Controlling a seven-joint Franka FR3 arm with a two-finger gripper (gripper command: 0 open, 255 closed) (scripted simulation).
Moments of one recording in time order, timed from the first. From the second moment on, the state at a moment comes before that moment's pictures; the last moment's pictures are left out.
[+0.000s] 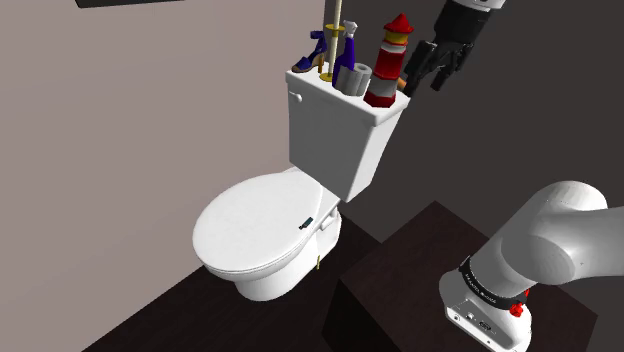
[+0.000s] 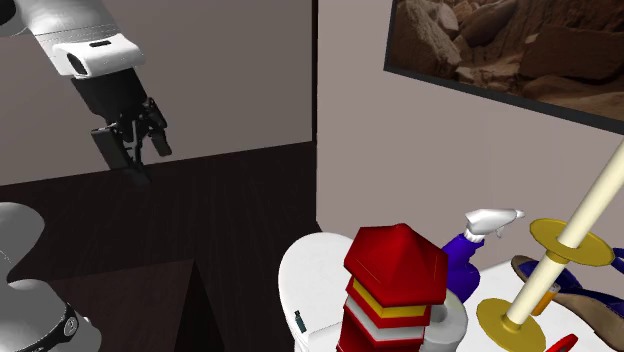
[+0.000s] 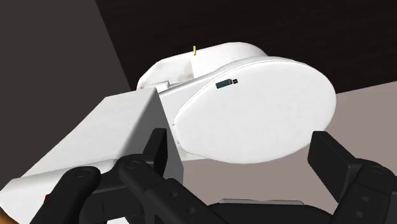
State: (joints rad) arm -0.01 -0.81 0.03 -2.32 0.06 1.65 0.11
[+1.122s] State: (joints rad) arm -0.17 -0.29 0.11 -1.89 -0.30 1.68 0.24
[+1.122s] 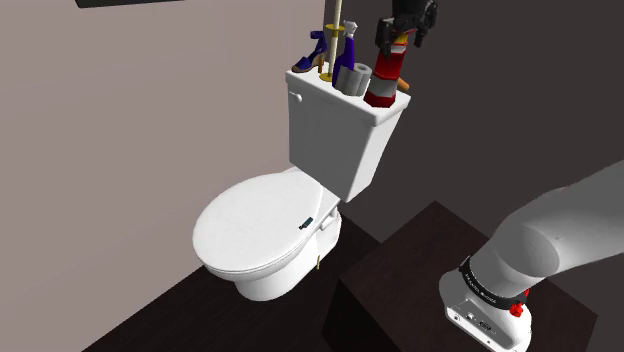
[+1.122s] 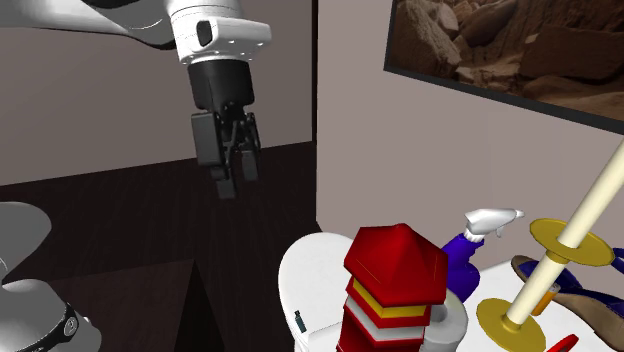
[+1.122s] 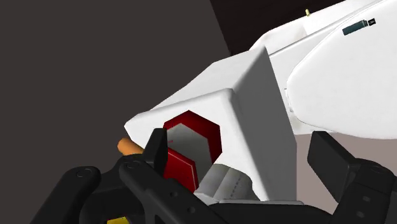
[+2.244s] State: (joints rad) arm -0.17 0.38 0.10 -1.03 -0.77 1.41 0.27
